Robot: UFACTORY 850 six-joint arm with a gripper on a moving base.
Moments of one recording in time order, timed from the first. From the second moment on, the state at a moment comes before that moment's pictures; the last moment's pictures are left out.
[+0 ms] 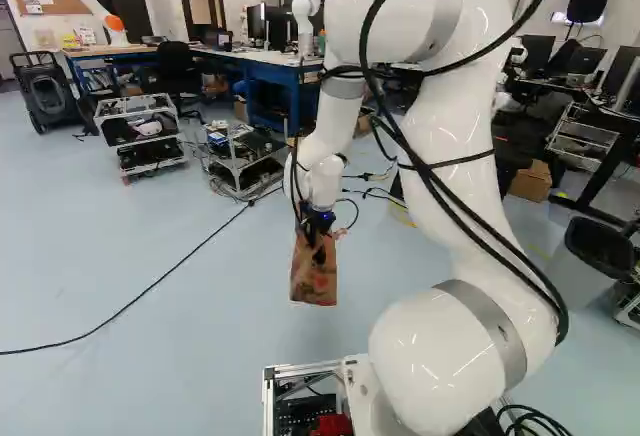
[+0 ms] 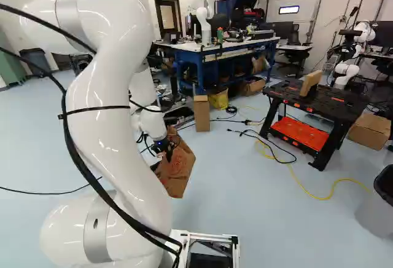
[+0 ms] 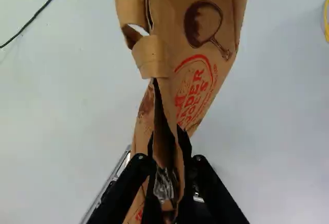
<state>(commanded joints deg) 14.0 -28.8 -40.4 0.0 0.4 0.0</state>
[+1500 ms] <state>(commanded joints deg) 10.0 -14.1 -28.8 0.0 15.1 0.0</state>
